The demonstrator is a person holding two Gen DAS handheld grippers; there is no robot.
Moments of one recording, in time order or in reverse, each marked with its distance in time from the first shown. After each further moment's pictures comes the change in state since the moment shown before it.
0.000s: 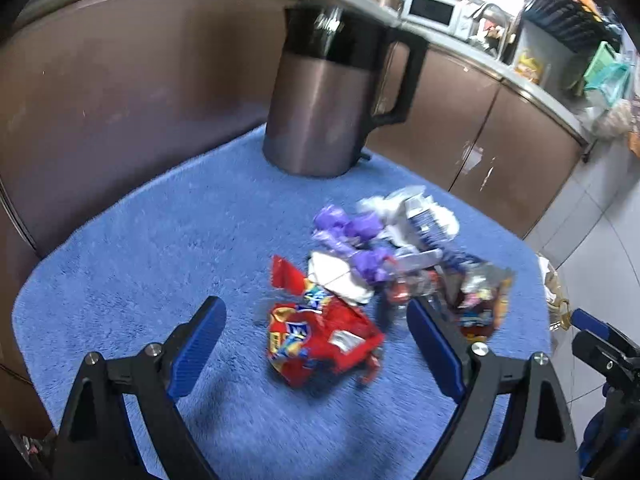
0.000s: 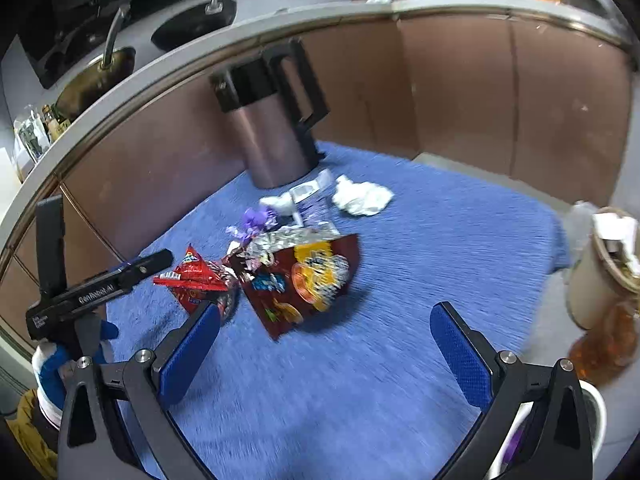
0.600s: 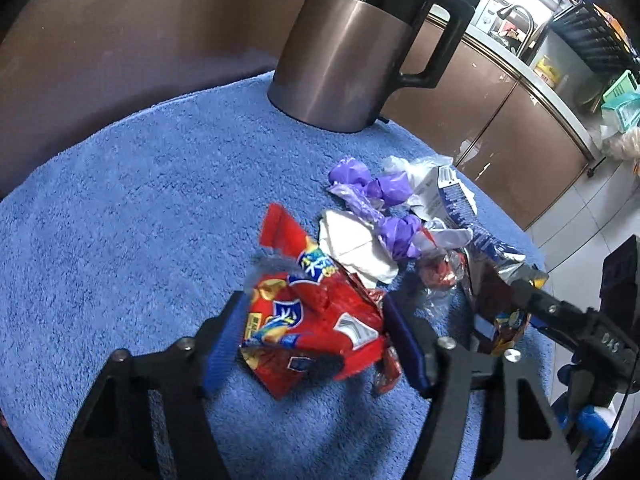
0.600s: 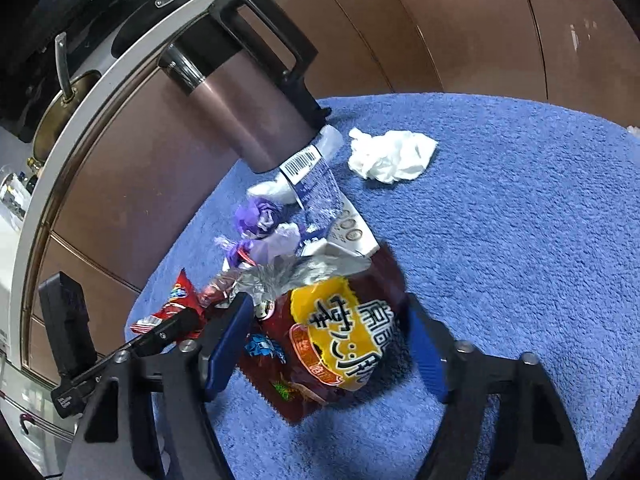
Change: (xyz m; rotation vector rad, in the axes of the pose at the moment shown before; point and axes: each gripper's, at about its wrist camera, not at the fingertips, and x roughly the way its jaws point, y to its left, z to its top) left arm 0.052 0.020 -0.017 -0.109 0.100 -0.082; right arm 0.104 -0.022 0.015 0.199 0.115 0.144
